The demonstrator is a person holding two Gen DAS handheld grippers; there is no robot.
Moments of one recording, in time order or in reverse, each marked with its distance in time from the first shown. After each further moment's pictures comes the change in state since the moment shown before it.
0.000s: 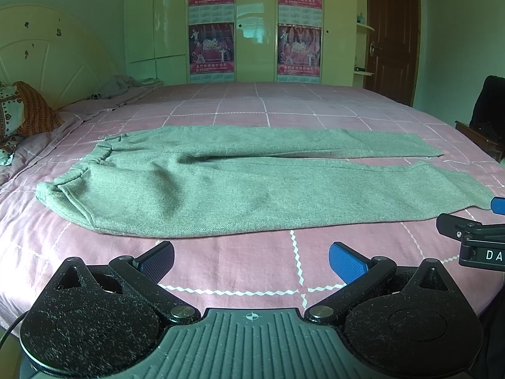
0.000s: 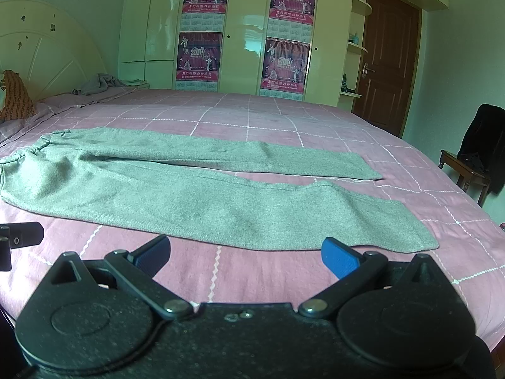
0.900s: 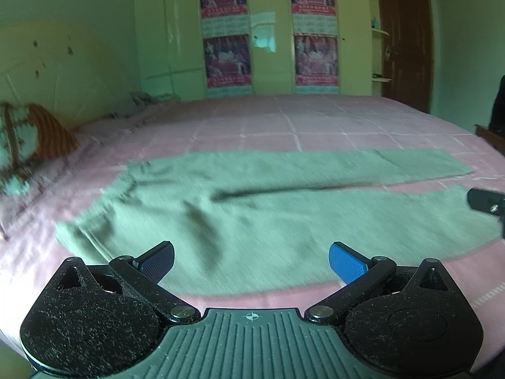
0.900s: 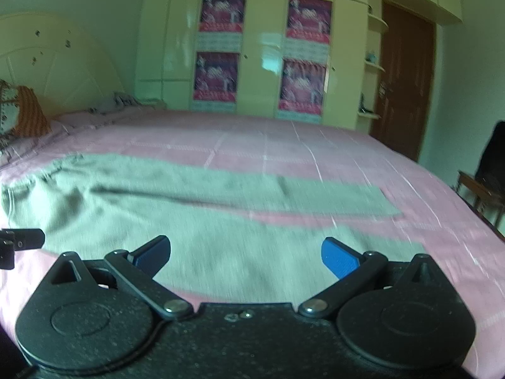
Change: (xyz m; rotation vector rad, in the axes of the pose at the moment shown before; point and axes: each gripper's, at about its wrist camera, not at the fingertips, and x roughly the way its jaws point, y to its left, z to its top) left arm 0.028 0.032 0.055 0.037 -0.047 0.092; right arm 0.018 0.001 0.050 -0.028 -0.086 0.085
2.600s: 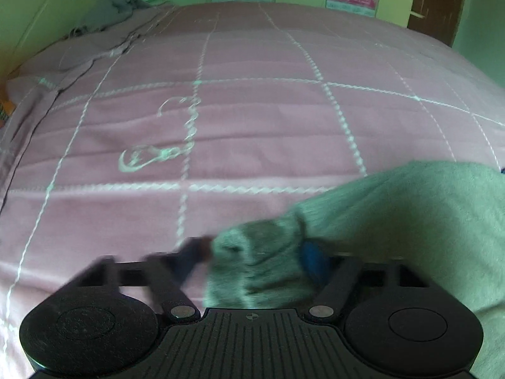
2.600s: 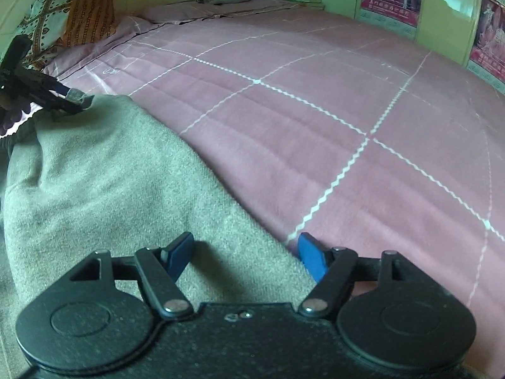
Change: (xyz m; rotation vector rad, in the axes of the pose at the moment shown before) left arm 0.445 0.269 0.114 0.008 0.378 -0.164; right arm 0.414 0.052 0.121 -0.328 0.427 0.598
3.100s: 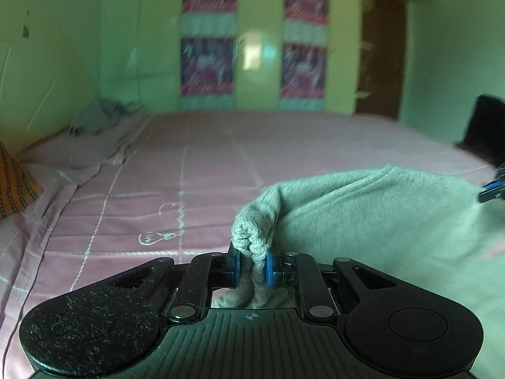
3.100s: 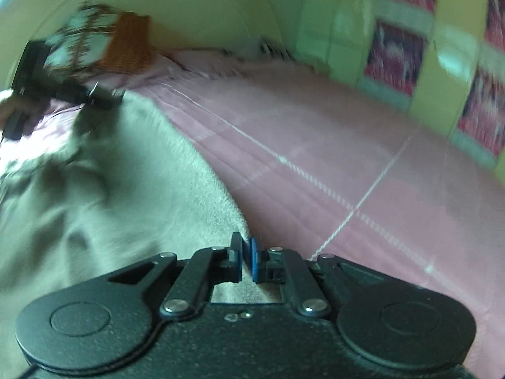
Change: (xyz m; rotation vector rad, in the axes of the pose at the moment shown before) left arm -0.170 0.002 -0.075 0.067 -0.417 -0.121; right arm -0.137 0.079 -0.016 -0.168 -0.200 -0.098
